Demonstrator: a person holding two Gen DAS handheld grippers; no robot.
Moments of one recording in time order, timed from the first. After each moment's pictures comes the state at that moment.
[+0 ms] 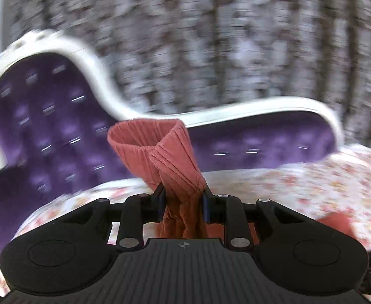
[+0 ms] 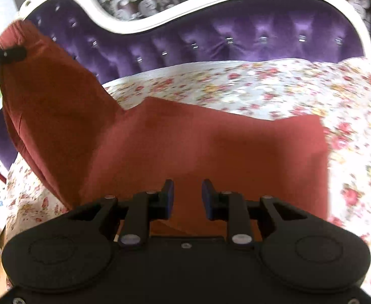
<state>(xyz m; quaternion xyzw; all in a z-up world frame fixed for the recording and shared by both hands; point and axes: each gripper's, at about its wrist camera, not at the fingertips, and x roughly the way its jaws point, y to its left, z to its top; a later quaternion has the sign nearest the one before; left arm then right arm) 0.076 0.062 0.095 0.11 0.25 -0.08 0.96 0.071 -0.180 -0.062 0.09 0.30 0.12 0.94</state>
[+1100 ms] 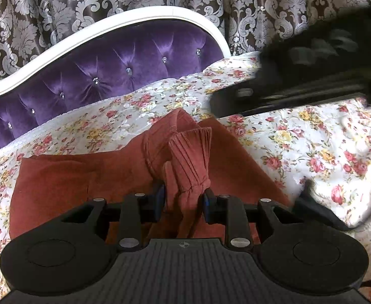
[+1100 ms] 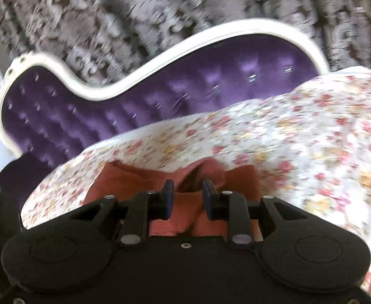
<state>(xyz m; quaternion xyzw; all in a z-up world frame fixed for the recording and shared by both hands) 0.059 -0.113 -0.062 0.18 0.35 -0.26 0.88 0.056 -0.260 -0.028 0.16 0.22 0.09 0.96</state>
